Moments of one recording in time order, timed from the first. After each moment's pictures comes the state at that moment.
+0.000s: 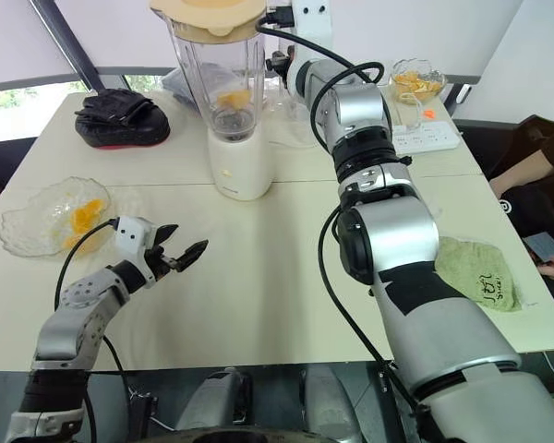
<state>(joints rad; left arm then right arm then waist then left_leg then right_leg) -0.08 0.41 0.14 -0.15 -0.31 0.39 -0.59 -1.51 -0.14 -0.13 1.02 0.16 0.42 0.17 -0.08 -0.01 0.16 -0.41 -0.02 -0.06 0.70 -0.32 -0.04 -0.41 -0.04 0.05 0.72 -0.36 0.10</state>
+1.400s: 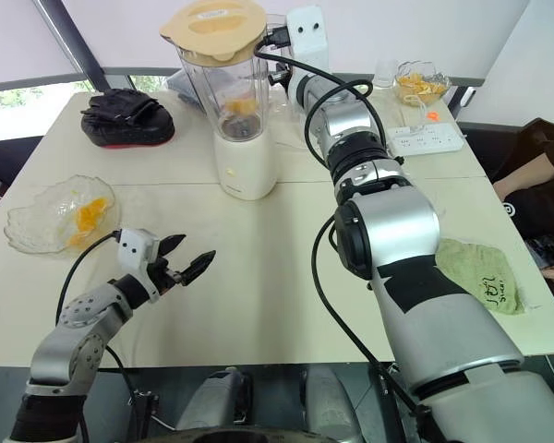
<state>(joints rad) 0.02 0.40 0.10 -0.28 -0.38 0.40 -0.54 -1.56 -0.15 -0.11 1.30 0.04 0.16 0.16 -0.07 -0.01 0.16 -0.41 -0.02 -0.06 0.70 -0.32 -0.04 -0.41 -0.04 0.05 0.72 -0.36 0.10</state>
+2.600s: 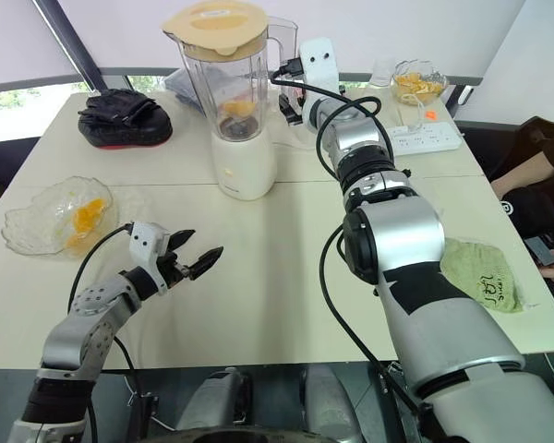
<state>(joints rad) -0.05 0.40 0.06 -0.20 -0.37 0.40 -0.57 -1.50 -0.18 -0.12 1.31 0.00 0.21 0.19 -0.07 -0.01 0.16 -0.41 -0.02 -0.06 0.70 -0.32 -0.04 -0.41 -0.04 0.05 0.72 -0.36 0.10</state>
